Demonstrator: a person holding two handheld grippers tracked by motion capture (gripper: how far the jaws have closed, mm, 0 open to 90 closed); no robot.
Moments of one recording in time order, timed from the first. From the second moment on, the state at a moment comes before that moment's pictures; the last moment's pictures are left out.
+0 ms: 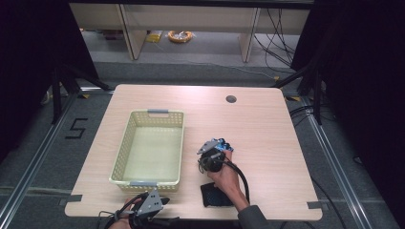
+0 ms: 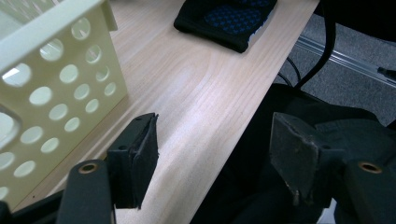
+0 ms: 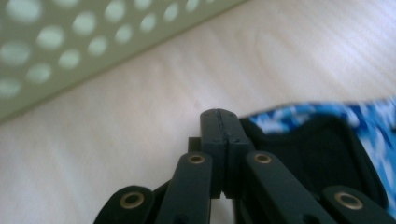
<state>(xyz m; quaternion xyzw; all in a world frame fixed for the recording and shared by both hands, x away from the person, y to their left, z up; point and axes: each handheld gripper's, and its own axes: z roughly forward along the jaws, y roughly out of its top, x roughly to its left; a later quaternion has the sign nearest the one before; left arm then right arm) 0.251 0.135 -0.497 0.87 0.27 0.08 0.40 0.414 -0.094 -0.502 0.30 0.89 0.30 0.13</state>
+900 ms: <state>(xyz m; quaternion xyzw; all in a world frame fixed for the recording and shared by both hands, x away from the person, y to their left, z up) 0.248 0.135 -0.498 0.87 0.27 0.08 0.41 0.439 -0.161 -0.474 0.29 0.89 0.32 0.14</state>
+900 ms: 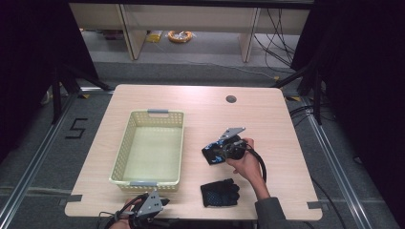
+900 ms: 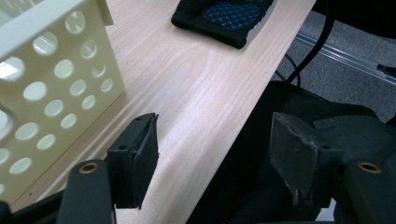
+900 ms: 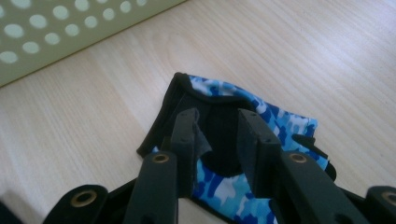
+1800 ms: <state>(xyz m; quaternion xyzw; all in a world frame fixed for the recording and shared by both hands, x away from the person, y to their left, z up) 0.250 0.135 -0.500 0.88 0.26 0.08 0.40 0.437 -0.168 -0.501 0.29 0.90 0.33 0.08</state>
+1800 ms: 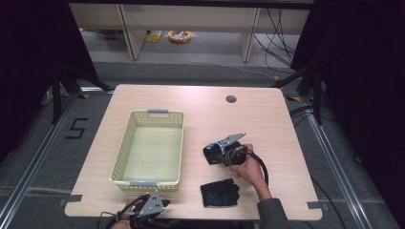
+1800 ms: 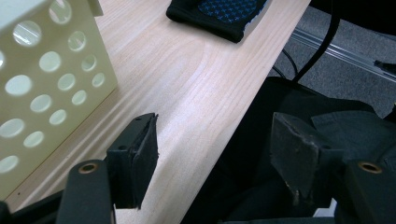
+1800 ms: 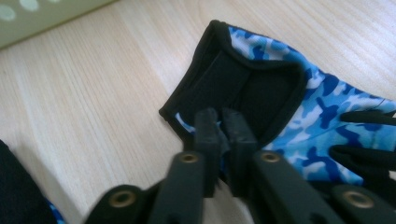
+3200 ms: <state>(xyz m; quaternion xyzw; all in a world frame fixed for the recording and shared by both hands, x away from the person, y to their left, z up) 0.248 0.134 -0.501 0.87 0.27 0.07 0.40 0.323 -0.178 -0.432 0.28 0.85 0.43 0.14</state>
